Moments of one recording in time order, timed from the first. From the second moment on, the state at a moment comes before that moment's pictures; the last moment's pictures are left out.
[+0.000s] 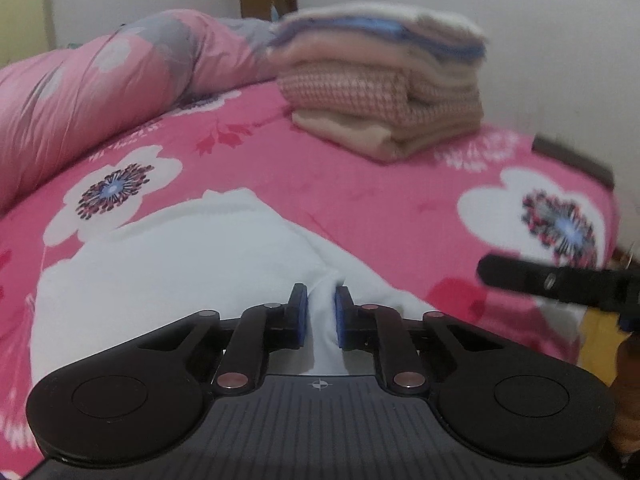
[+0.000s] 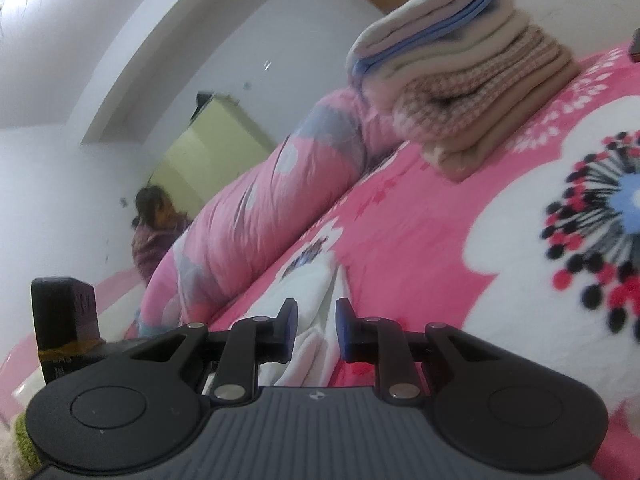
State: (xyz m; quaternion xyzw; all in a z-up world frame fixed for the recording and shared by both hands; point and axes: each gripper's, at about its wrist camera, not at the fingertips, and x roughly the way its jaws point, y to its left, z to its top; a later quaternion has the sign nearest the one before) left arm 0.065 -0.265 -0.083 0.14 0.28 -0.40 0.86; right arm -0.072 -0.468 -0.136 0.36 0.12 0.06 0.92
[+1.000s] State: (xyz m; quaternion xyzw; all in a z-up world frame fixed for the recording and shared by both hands) left arm 0.065 -0.199 -0.075 -0.04 0.21 -0.43 0.88; right arm 0.021 -0.487 -0.096 0.24 0.26 0.26 0.90
